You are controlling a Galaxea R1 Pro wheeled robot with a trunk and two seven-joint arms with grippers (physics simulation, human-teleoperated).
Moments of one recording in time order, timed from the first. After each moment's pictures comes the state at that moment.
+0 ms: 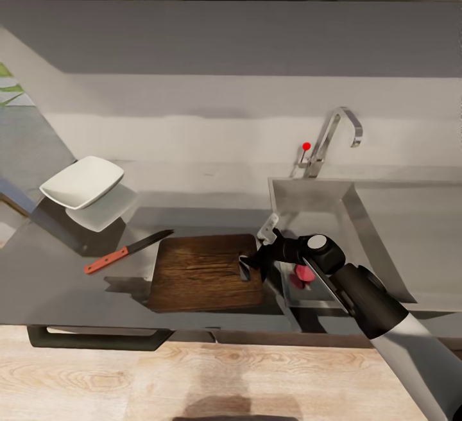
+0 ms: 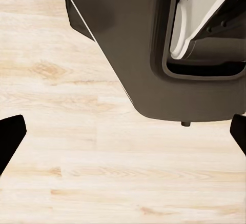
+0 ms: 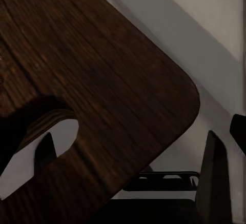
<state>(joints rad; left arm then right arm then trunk) 0.42 -0.06 0.00 -0.45 0.00 -0.40 0.00 -0.82 -0.23 0.56 -1.37 0.00 0.63 0.58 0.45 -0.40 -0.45</state>
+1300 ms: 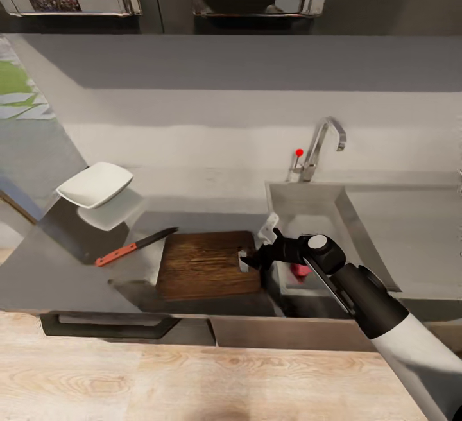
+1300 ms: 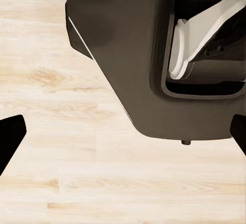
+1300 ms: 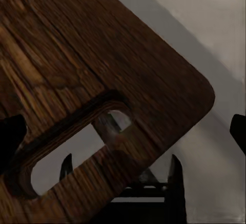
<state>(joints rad) 0.42 -0.06 0.00 -0.45 0.00 -0.40 0.00 -0.82 -0.23 0.56 -1.37 0.00 0.63 0.58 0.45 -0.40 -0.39</state>
